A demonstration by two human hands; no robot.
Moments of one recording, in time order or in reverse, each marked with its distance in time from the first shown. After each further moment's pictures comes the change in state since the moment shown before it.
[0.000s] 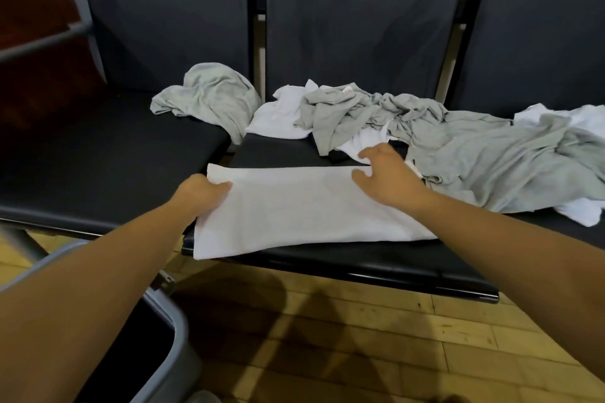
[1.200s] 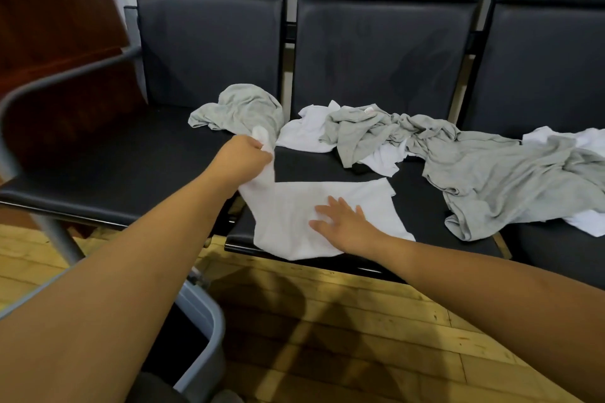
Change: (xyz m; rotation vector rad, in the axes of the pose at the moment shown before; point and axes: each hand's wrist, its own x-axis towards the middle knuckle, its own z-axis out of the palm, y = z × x) left_hand -0.075 0.045 -0.067 -0.076 0.070 0.370; right_hand -0.054 -0.101 0.067 0.086 -0.365 -0.040
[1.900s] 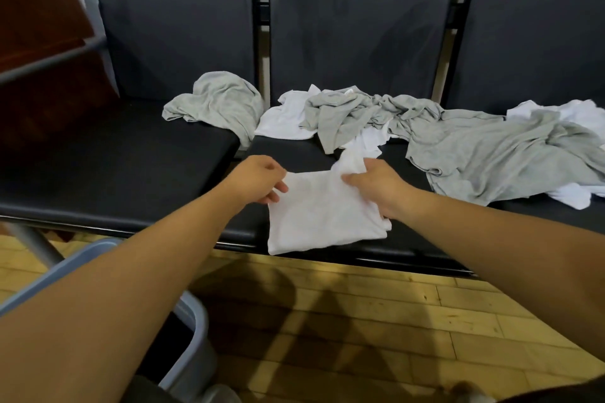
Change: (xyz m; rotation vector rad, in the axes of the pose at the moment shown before) left_hand -0.008 0.007 0.065 -0.157 -0.299 -0.063; right_hand -0.002 0.053 -0.063 0.828 0.287 0.193
